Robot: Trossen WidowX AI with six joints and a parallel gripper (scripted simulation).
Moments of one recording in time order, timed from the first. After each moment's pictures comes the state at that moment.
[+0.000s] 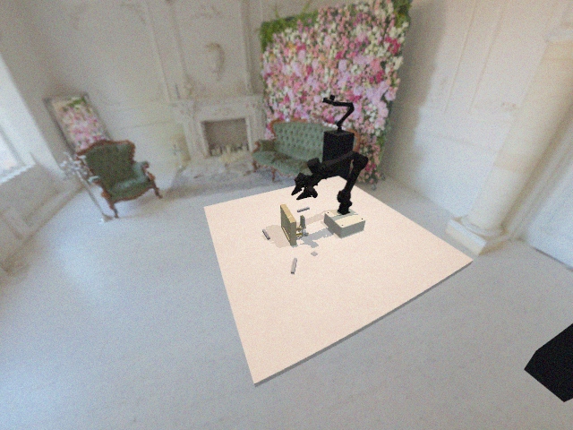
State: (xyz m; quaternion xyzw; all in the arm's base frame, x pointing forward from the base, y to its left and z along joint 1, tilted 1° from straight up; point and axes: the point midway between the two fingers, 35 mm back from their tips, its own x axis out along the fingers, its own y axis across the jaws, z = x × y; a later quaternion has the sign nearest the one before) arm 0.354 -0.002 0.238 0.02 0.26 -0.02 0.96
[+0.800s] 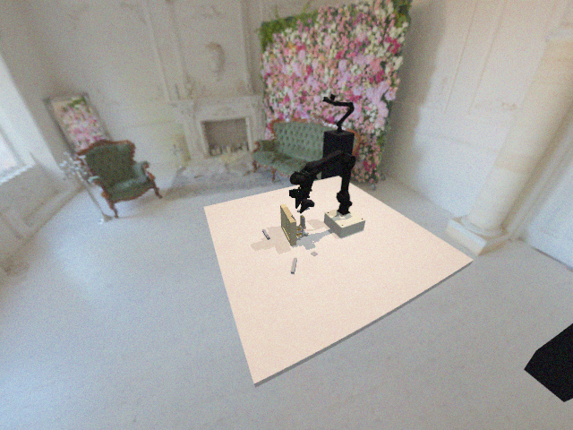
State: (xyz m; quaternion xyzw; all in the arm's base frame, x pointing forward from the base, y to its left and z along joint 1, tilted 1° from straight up) arm 0.349 0.003 0.160 0.05 0.57 -0.04 0.82
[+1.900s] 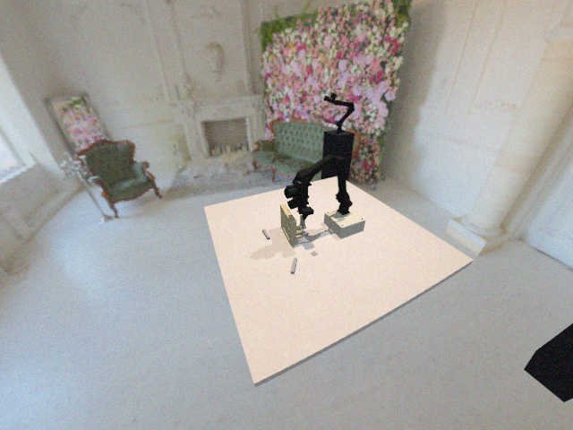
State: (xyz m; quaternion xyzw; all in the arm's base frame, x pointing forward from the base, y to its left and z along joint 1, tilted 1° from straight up) arm 0.335 0.006 0.113 0.06 0.70 -0.06 0.71
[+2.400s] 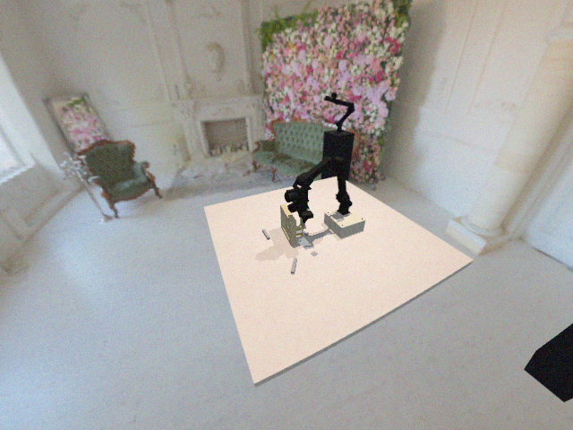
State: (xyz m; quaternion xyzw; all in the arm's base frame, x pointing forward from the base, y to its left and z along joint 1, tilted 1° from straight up) arm 0.335 0.006 0.088 0.06 0.70 -0.06 0.71
